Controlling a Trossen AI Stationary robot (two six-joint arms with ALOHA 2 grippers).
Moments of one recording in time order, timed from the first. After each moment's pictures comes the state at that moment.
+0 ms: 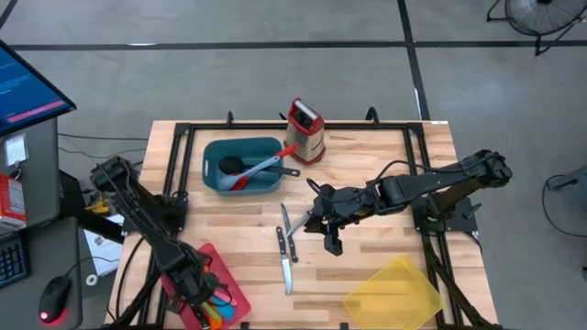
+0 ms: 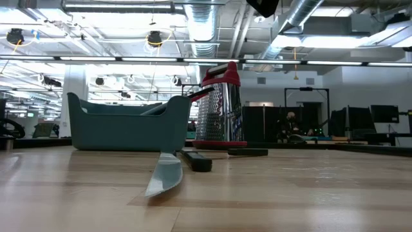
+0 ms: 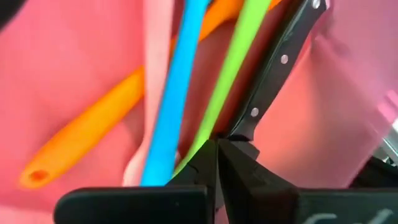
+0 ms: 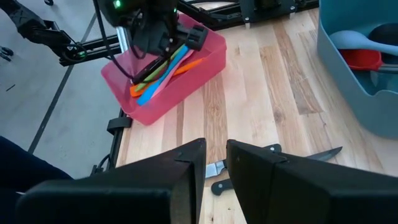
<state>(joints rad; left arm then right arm) -0.92 1.54 0.82 -0.64 0.29 -0.58 0.28 1.49 1.29 -0.40 0.05 0.37</state>
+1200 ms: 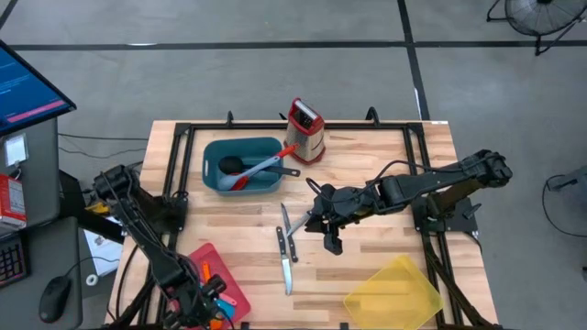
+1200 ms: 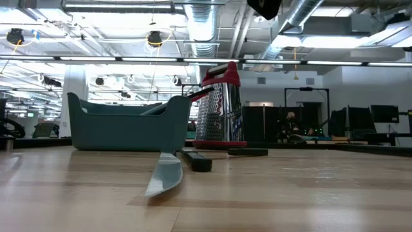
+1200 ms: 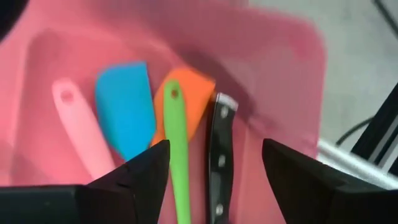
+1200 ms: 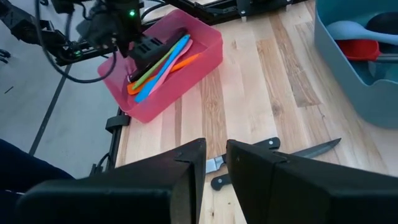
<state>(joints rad) -0.99 1.62 0.97 -0.50 0.16 -0.24 0.27 1.49 1.29 -0.42 0.05 0.39</state>
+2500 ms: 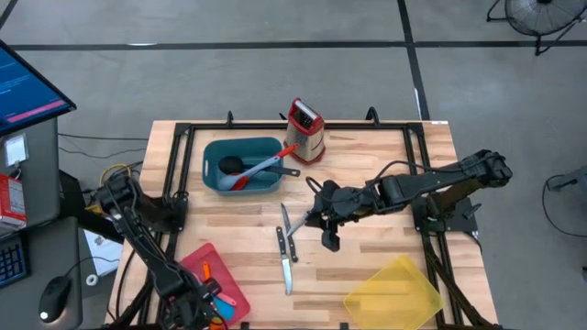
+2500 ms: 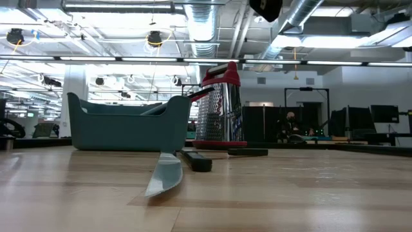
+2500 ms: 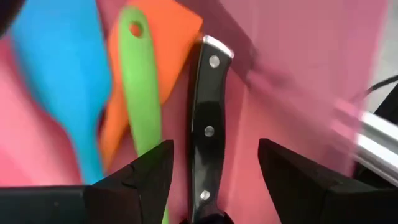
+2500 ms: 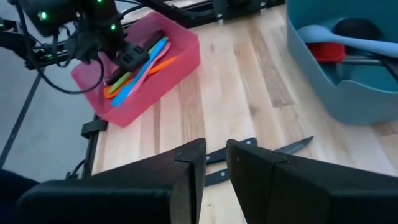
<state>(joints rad) -1.05 1.73 0.98 -0.54 0.22 -0.27 0.27 1.49 1.29 -0.44 0.14 0.39</state>
